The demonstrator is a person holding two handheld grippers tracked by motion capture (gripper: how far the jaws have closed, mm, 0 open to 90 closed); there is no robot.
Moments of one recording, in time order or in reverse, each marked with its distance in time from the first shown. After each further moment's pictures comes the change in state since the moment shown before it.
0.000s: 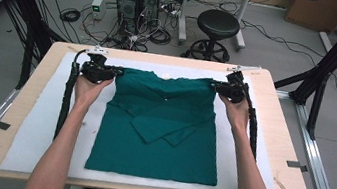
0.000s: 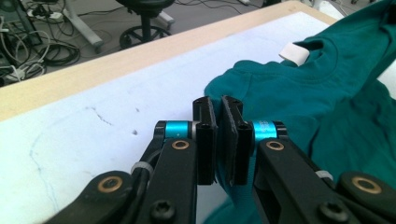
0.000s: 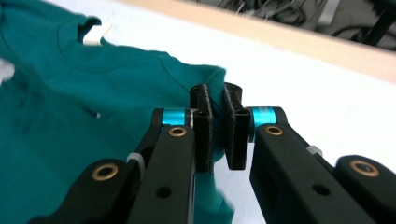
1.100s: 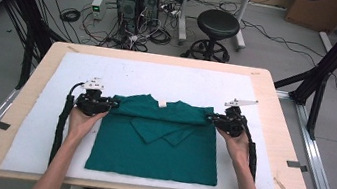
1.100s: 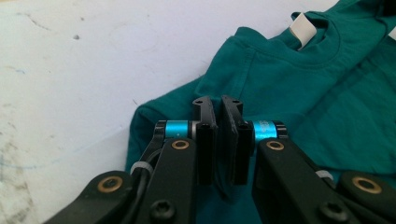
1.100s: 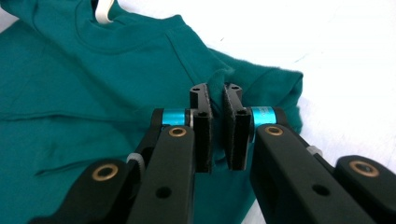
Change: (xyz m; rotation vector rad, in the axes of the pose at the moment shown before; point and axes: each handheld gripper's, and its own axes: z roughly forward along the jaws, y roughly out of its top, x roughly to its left) left arm -0.034 -0.086 -0.017 0.041 -0.068 -0.002; right arm 0.026 -0.090 -0.015 0.063 0.111 0.017
